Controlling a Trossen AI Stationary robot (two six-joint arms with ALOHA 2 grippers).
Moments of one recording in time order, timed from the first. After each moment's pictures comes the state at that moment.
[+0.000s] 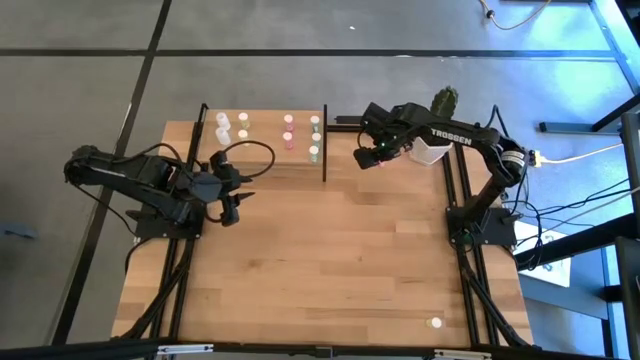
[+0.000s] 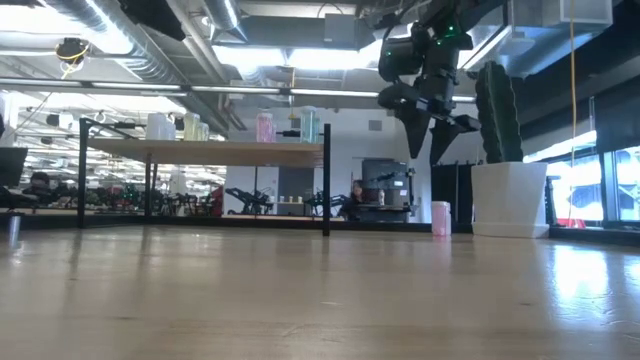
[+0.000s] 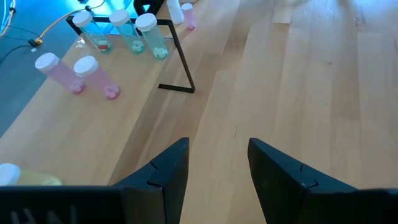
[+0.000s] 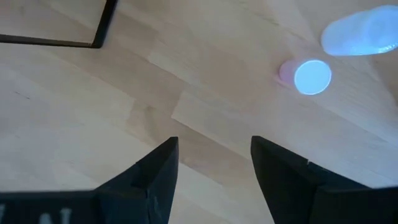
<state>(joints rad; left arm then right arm) -0.23 0.88 1.03 -0.93 -0.52 -0.28 -0.54 1.69 1.41 -1.09 -0.10 0.57</state>
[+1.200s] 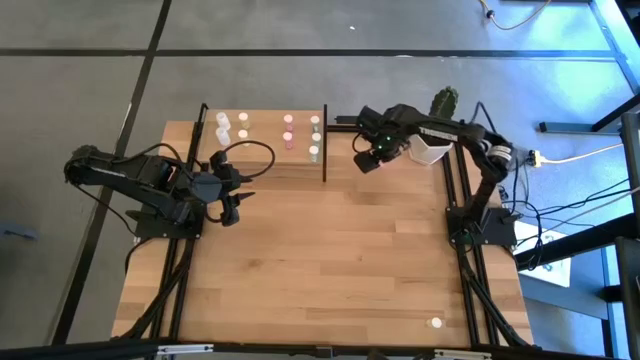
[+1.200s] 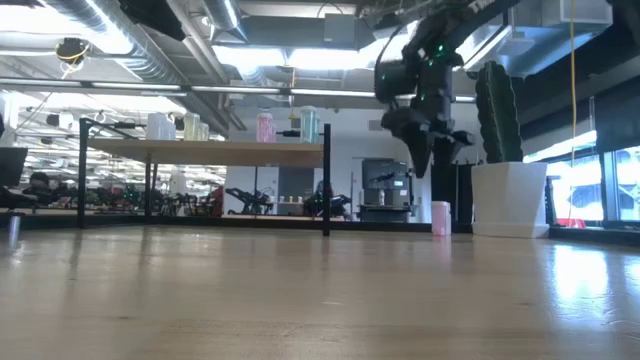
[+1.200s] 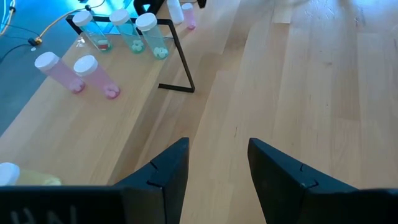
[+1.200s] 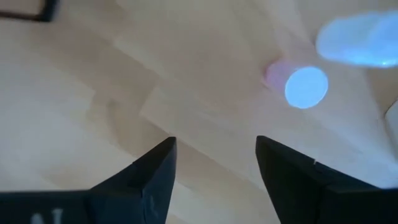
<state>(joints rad) -0.23 0.88 1.03 -0.93 -0.52 -0.29 -0.56 1.78 1.41 -1.11 -0.07 0.43</state>
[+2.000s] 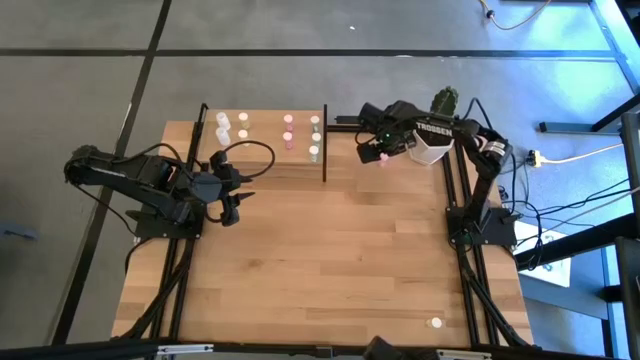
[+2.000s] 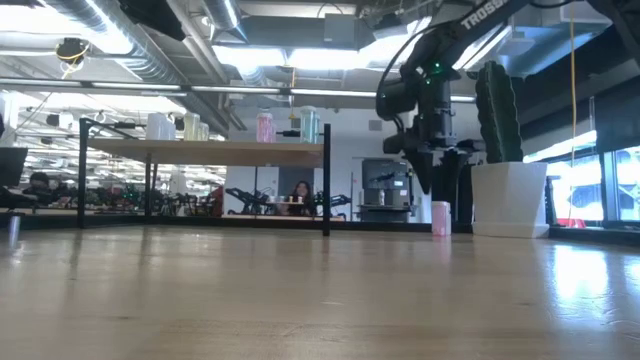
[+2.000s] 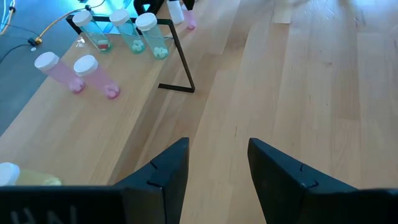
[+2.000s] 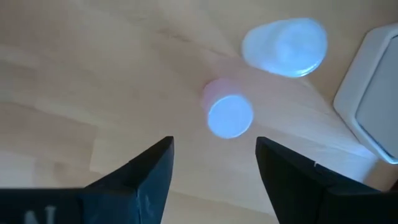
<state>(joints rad) -0.23 0.88 1.03 -0.93 -0.52 -0.29 -0.63 1.85 1.41 -1.10 0.06 0.62</state>
